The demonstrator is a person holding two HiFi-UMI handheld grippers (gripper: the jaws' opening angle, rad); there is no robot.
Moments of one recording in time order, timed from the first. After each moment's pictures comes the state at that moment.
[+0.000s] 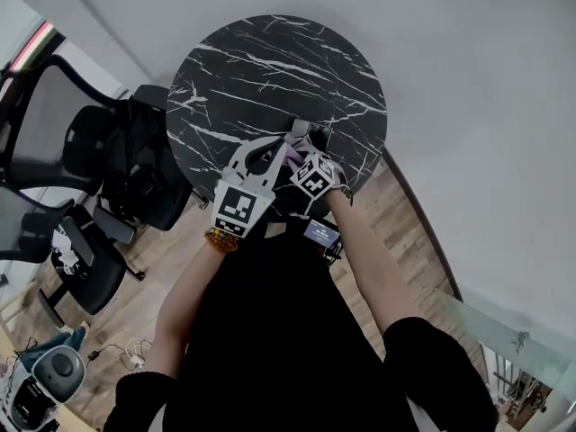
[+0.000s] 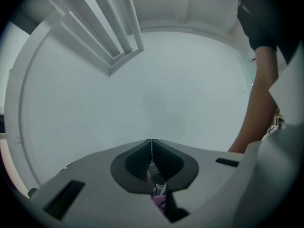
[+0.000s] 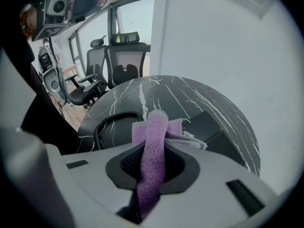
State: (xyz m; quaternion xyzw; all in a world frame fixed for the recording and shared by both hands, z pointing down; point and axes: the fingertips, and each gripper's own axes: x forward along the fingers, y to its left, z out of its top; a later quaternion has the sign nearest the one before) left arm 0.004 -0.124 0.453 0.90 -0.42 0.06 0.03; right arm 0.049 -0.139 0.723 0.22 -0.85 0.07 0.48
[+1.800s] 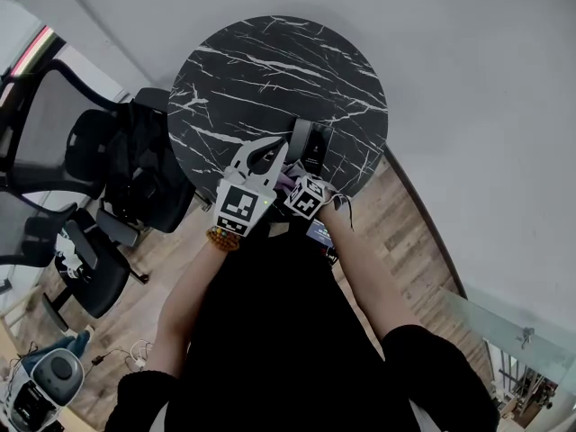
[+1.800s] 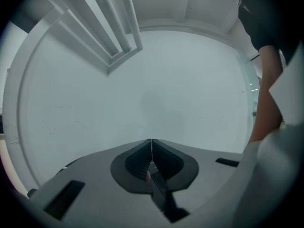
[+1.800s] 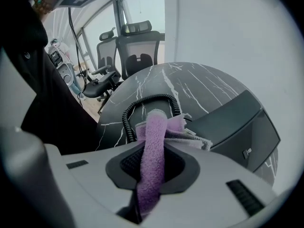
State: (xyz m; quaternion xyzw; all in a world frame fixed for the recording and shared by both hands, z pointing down) left arm 0.006 -0.121 0.459 0.91 -0.42 0.07 0.03; right arm 0.037 -0.055 0.764 0.15 -0.83 0.10 0.52
